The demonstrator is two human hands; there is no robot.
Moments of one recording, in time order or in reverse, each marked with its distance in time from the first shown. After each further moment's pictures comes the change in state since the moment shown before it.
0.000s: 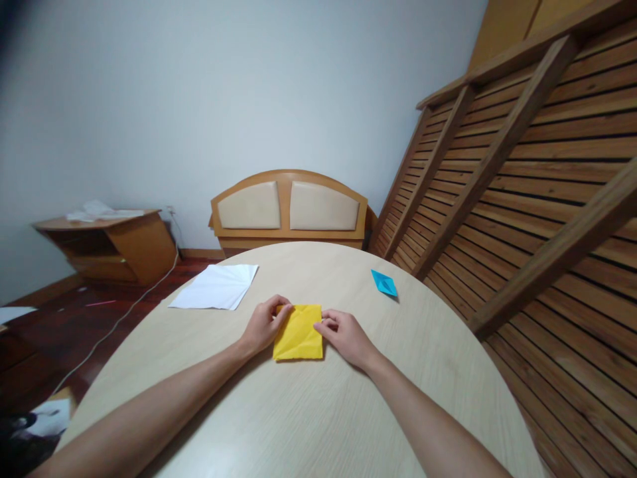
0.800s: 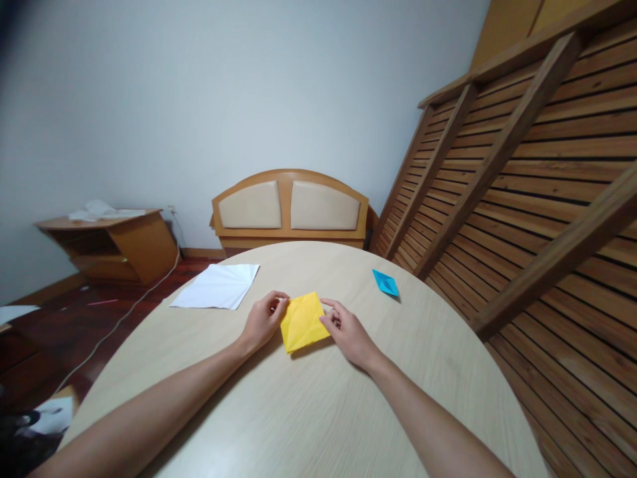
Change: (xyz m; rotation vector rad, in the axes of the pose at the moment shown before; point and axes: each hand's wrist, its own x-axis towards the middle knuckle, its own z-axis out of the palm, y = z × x) left_hand 0.004 -0.008 0.000 0.009 0.067 -0.072; right_hand 0.005 0.010 0.000 -0.049 0.132 -0.048
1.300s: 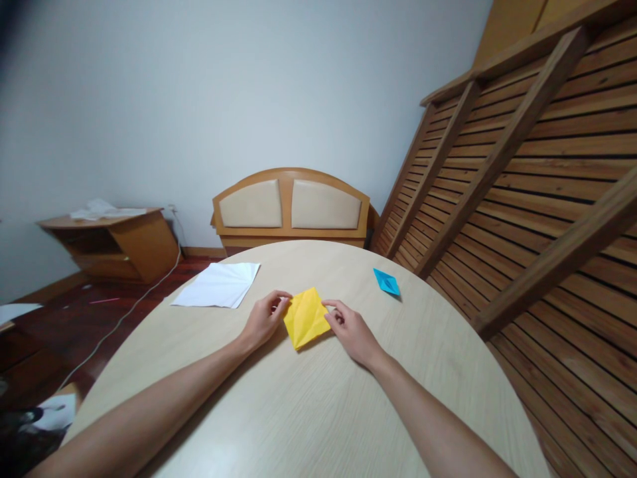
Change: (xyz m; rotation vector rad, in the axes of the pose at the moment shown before) left_hand 0.003 -0.007 0.001 -0.057 -0.046 -0.004; right_hand 0.000 0.000 -0.007 -0.159 0.016 -0.038
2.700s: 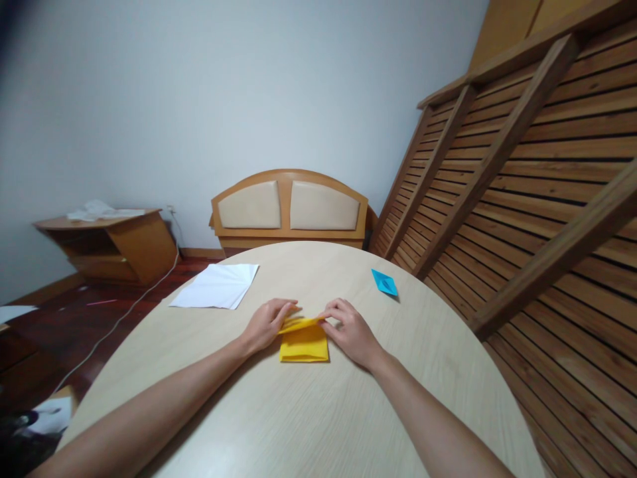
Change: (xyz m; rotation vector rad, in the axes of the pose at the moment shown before) left_hand -0.005 0.008 -0.004 0.137 -0.173 0.102; right_hand -0.001 -0.009 -0.009 -0.230 0.018 -0.308
